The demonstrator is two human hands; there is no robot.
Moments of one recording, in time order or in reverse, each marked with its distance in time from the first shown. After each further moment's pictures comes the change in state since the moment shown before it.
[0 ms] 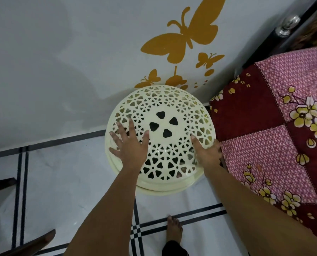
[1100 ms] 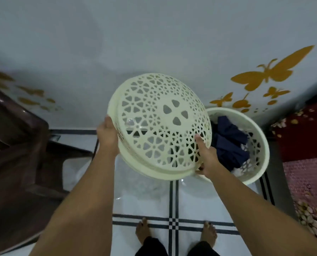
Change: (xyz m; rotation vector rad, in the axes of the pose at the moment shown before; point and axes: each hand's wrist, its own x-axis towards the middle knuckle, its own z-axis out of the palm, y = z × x) left_hand -0.055 -0.192 -0.299 -1.086 0.396 -0.313; right_hand -0.269 -0.051 0.091 0.226 -0.470 0.013
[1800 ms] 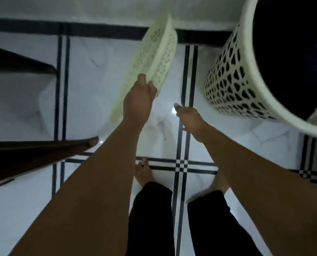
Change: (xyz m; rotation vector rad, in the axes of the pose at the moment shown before) left_hand 0.088 -0.325 0.035 1.008 -0.287 0.476; right_hand 0.213 0.214 0.115 -0.683 -0.273 0.046
